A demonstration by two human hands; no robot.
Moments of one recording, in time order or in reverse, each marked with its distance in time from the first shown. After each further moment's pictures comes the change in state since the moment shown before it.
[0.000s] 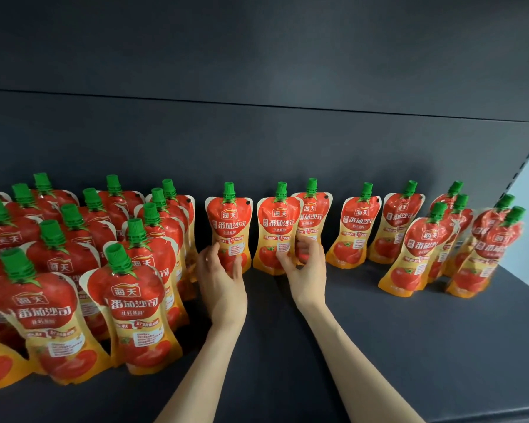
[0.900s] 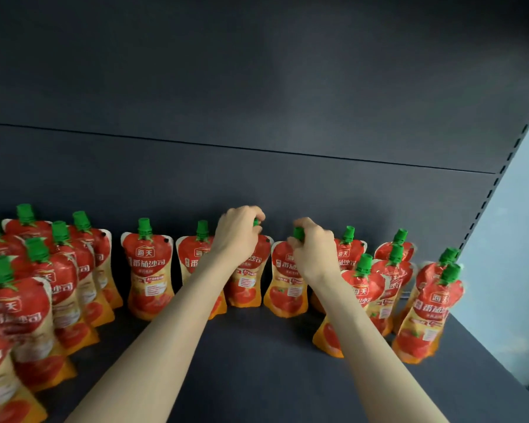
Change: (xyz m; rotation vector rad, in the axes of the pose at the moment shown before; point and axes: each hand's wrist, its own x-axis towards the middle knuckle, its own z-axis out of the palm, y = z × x) left_hand 0.052 0.182 0.091 0.307 -0.344 0.423; right_hand 0.131 -0.046 -0.140 -0.450 -0.180 -0.224
